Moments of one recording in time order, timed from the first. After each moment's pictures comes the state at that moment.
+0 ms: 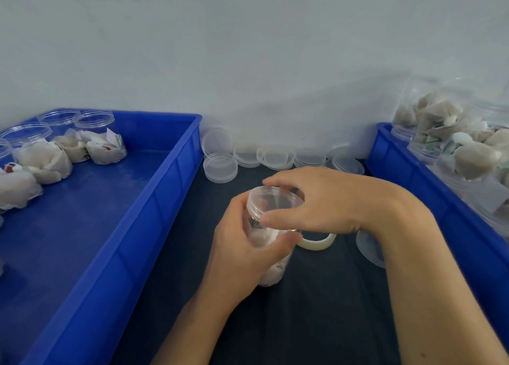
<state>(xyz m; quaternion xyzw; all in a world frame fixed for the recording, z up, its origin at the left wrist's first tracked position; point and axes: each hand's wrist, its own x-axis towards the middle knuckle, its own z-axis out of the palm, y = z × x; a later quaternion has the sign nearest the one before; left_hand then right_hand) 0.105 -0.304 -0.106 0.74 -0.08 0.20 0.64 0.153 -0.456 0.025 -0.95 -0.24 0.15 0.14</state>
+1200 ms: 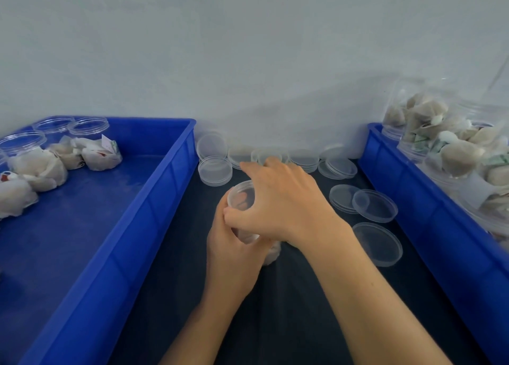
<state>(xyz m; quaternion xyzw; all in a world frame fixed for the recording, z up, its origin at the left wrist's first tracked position) 0.120 -0.312 -0.131 0.76 0.00 0.27 0.60 0.156 -0.412 -0.016 -0.96 -0.24 -0.11 0.12</state>
